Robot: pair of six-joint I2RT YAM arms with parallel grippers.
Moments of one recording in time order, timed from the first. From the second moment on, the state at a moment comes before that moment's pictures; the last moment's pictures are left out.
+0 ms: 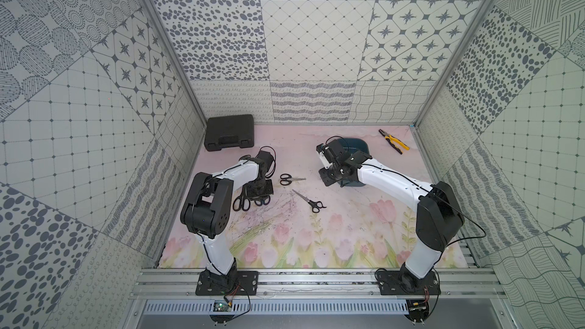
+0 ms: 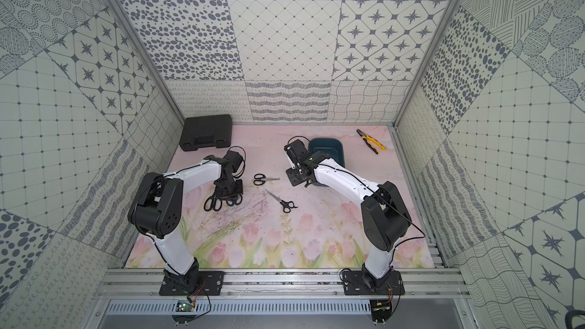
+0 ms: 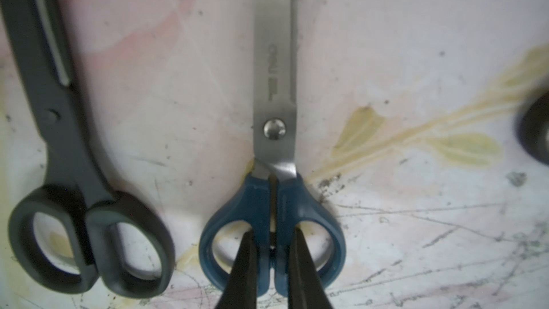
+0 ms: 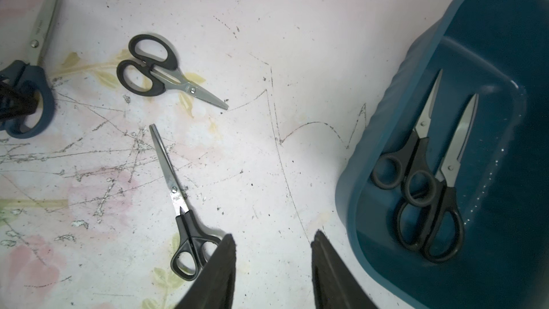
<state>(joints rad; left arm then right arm) -0.25 1.85 1.16 -0.86 -0.03 -0.48 0.69 1.76 1.40 -0.70 0.14 0.12</state>
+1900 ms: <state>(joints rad) -0.72 2.61 2.53 -0.81 0.28 -0.63 0.44 1.14 0.89 -0.38 0.41 0.29</state>
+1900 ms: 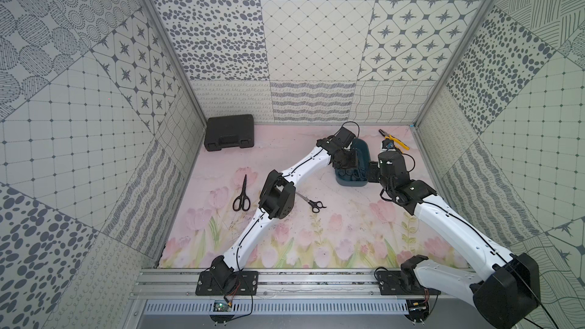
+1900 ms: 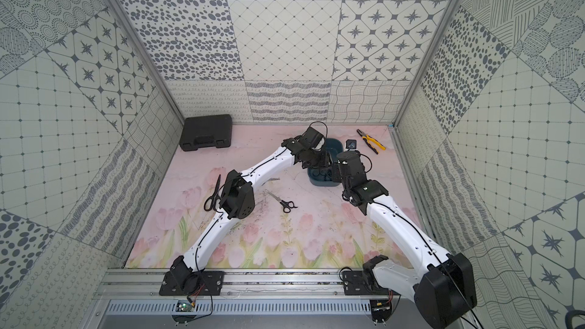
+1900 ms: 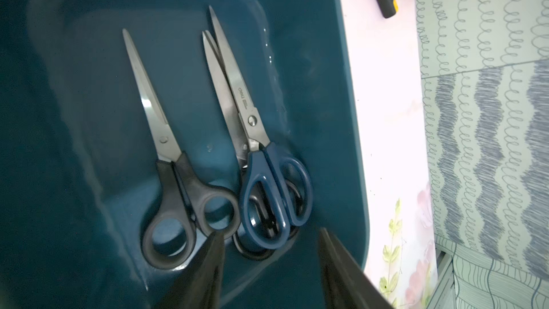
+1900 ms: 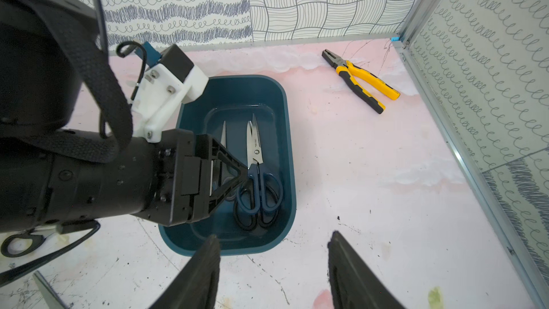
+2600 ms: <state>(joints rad) -0.37 1.88 1.70 -0.82 0.23 -0.31 0.63 1.48 1.02 -0.24 -0.25 0.12</state>
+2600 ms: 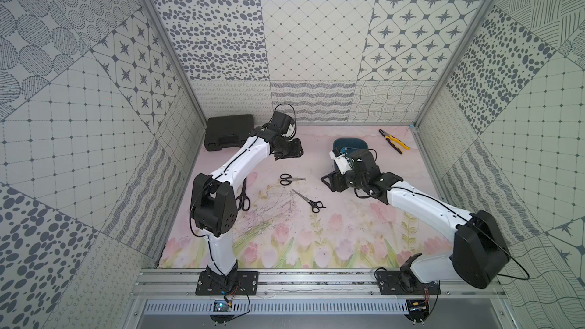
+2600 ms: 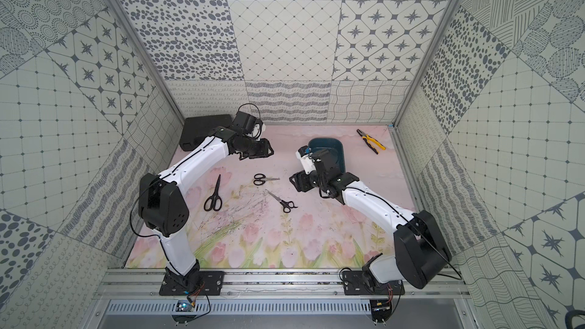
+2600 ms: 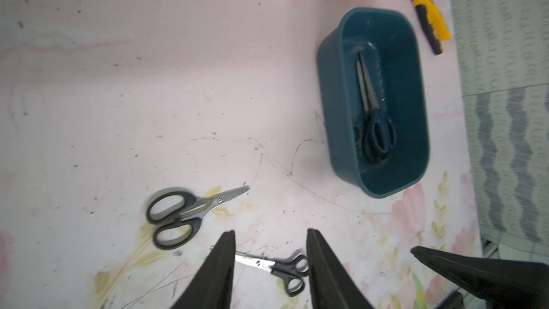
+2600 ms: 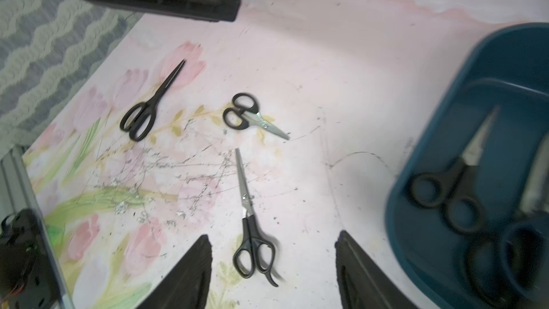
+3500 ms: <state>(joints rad) -0.29 2.07 1.65 -1.02 0.09 0.10 0.76 1.64 1.13 -0.24 -0.27 0.12</state>
